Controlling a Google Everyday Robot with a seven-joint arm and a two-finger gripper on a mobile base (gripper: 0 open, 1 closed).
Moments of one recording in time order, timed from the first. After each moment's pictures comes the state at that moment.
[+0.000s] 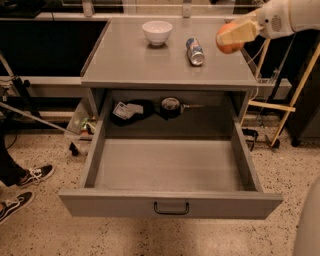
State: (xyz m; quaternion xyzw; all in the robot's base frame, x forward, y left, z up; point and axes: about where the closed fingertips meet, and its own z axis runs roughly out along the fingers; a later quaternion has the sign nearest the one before) arm 0.723 -0.211 0.998 -0.41 0.75 0.18 0.49
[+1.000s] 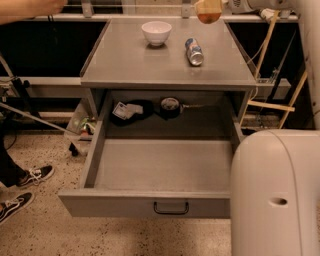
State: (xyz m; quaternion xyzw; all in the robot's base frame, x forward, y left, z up) arm 0.844 -0.166 1.039 -0.32 0.75 0.13 0.57
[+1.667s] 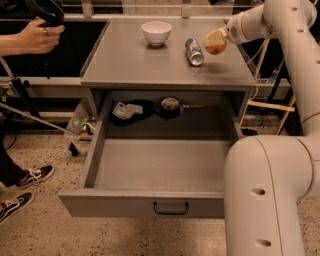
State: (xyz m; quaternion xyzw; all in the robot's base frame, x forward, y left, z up) arm 0.880 -0.208 0.926 -0.29 0.81 0.09 0.50
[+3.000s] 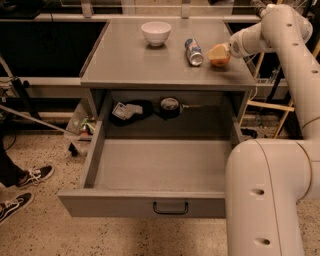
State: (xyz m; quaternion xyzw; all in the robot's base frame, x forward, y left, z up) arm 0.883 -0.242 0.865 -0.26 0.84 0.08 0.46
